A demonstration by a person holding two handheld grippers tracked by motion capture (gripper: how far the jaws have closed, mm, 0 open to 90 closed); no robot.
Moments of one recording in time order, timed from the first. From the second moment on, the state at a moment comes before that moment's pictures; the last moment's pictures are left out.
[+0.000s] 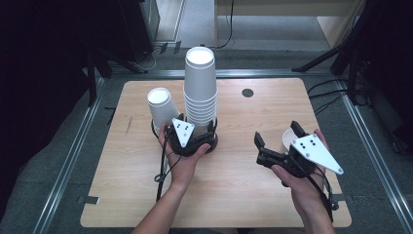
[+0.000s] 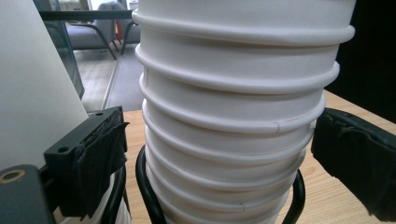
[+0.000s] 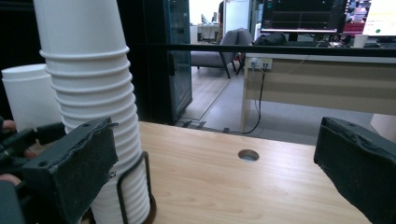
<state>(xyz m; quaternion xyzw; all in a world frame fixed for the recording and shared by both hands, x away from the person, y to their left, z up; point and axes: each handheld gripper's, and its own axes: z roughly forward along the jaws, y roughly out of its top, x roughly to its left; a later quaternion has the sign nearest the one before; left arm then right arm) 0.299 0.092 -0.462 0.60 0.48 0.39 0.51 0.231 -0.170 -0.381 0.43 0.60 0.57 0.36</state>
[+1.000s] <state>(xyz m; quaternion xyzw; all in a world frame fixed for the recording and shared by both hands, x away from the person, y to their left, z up) 0.298 0.091 -0.462 0.60 0.48 0.38 0.51 0.293 -0.079 -0.346 0.39 0.62 0.60 0.32</state>
